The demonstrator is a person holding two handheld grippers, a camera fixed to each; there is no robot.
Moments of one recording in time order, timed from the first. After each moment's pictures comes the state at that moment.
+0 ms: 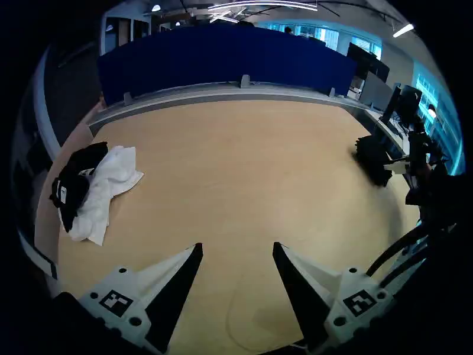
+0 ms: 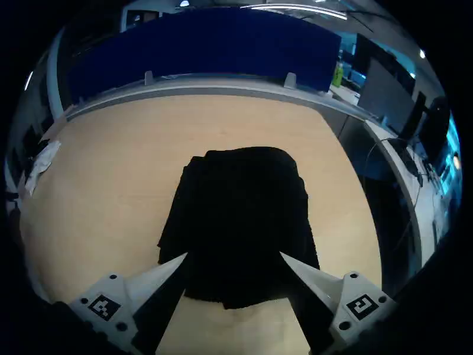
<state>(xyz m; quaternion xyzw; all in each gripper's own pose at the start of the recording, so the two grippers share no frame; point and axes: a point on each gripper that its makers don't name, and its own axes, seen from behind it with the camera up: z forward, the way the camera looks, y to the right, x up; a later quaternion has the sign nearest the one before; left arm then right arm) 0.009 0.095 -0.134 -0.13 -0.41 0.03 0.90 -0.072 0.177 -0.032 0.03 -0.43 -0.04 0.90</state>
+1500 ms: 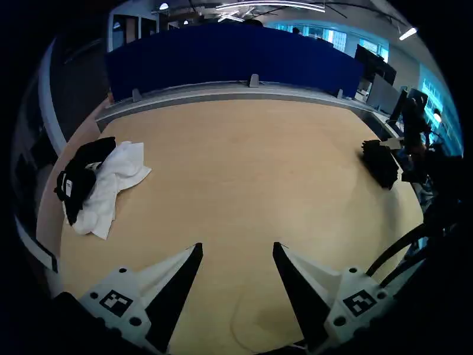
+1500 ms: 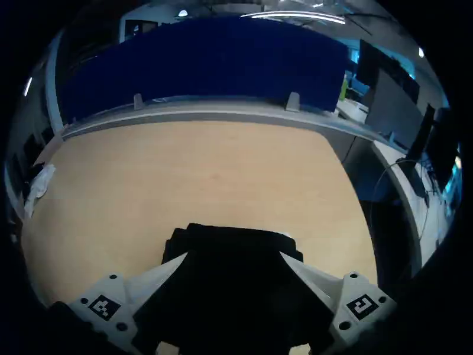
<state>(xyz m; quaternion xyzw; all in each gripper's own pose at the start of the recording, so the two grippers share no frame) 0.006 0.087 -0.138 -0.10 -0.41 0.02 0.91 -0.034 0.181 0.075 0.04 -0.38 -0.03 0.92</state>
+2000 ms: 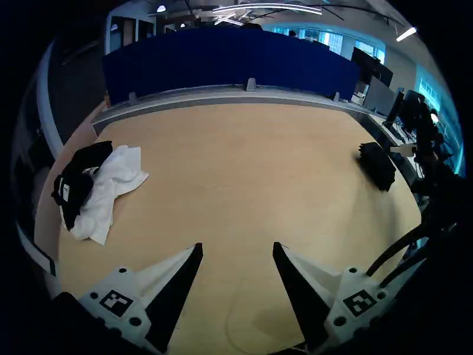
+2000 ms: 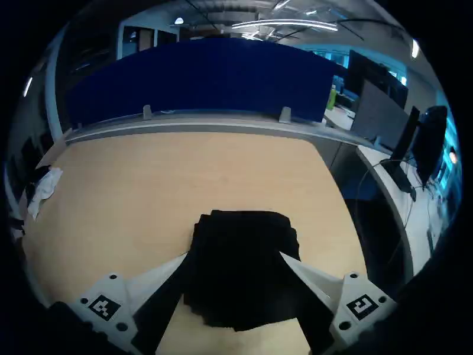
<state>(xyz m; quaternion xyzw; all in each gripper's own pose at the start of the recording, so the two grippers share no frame) 0.009 0.085 -0.130 -0.12 -0.40 0.02 0.91 0.006 0.159 0.010 0.01 -0.37 -0.03 0.93</state>
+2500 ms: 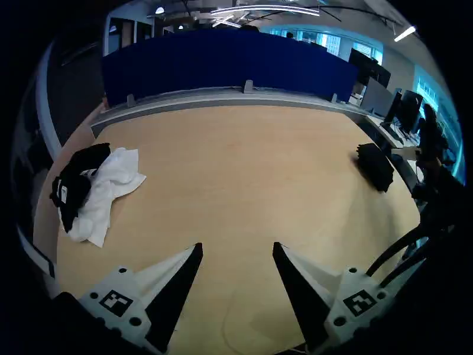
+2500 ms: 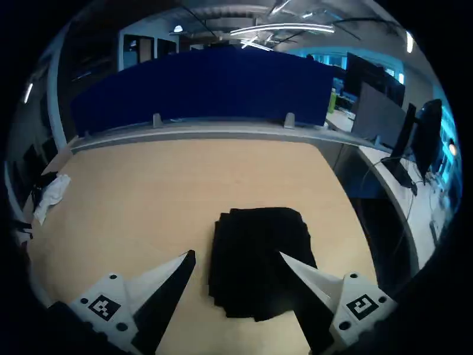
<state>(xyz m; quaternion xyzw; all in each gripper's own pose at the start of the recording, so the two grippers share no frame) 0.008 0.088 -0.126 -0.12 -0.39 0.02 0.91 0.025 0.119 -0.011 0.03 -0.33 0.00 0.94</state>
